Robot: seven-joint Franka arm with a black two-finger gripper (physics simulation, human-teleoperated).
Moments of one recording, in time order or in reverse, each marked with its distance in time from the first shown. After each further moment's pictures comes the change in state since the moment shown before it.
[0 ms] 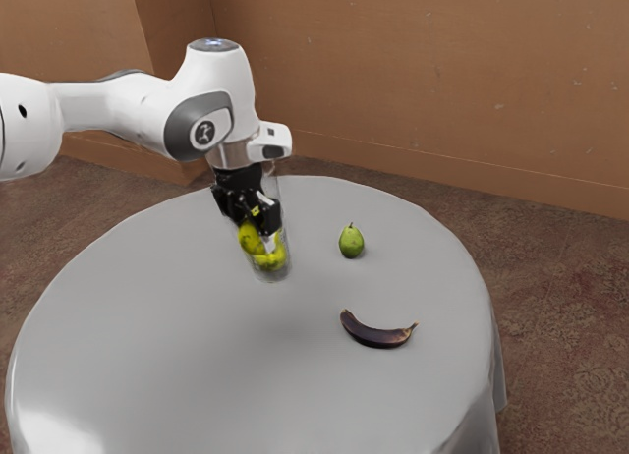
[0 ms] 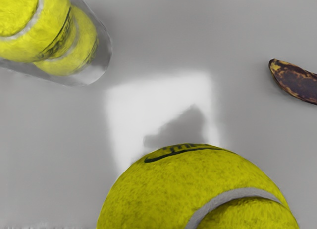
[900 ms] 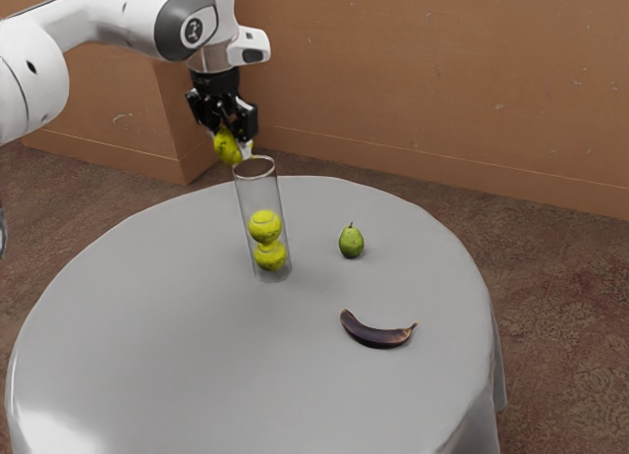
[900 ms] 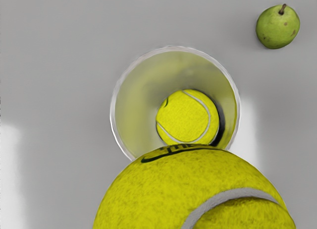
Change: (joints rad) arm 0.007 0.198 0.116 0.539 0.042 -0.281 0.050
